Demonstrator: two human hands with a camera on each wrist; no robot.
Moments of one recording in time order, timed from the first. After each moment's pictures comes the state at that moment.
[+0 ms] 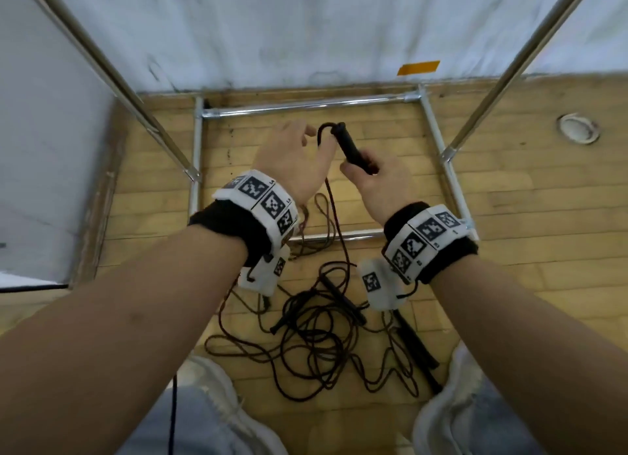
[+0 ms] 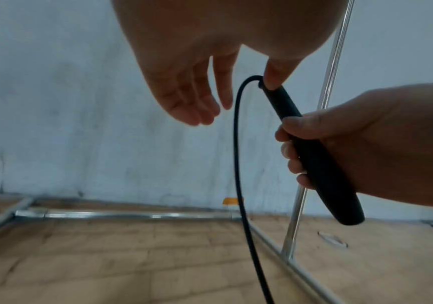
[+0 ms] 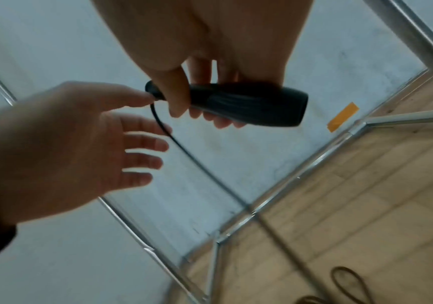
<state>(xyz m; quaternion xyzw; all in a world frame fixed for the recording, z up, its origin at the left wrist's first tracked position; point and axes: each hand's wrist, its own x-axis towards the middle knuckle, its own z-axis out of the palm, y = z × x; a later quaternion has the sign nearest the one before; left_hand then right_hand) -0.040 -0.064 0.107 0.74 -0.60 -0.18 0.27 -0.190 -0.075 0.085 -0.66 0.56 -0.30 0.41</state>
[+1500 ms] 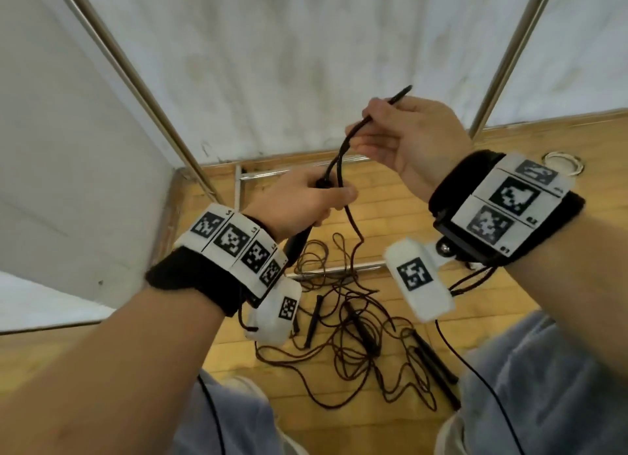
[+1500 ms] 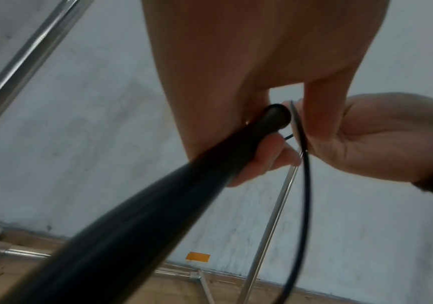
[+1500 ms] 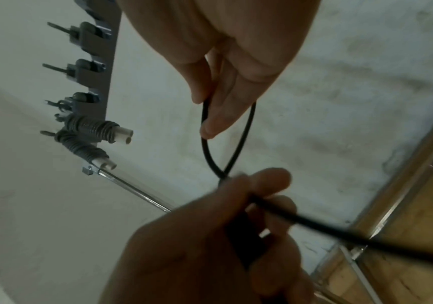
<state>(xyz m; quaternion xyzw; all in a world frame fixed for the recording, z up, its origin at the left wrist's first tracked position) -0.049 0.023 0.260 0.60 -0.58 -0.45 0.31 -0.201 -0.028 0.292 -0.45 0.40 -0.49 0.64</state>
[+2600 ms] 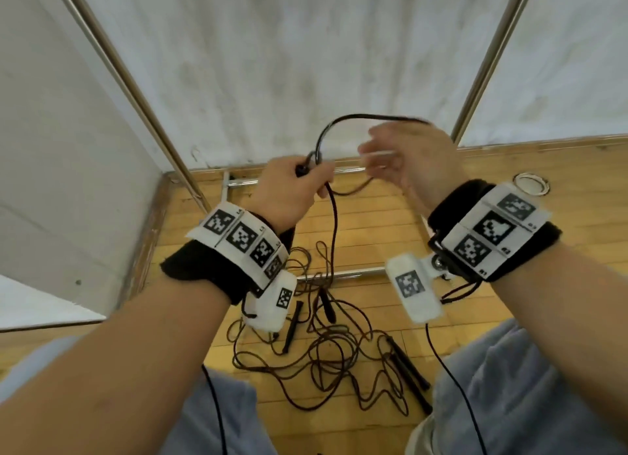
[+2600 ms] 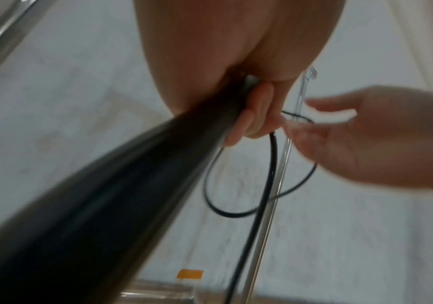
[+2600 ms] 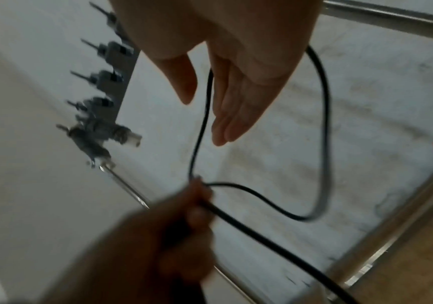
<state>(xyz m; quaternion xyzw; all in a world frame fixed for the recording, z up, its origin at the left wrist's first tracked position) -0.068 0.016 0.263 0.63 -0.55 -0.35 0.42 -0.236 -0.026 0.284 -0.50 0.40 -0.46 0.61</state>
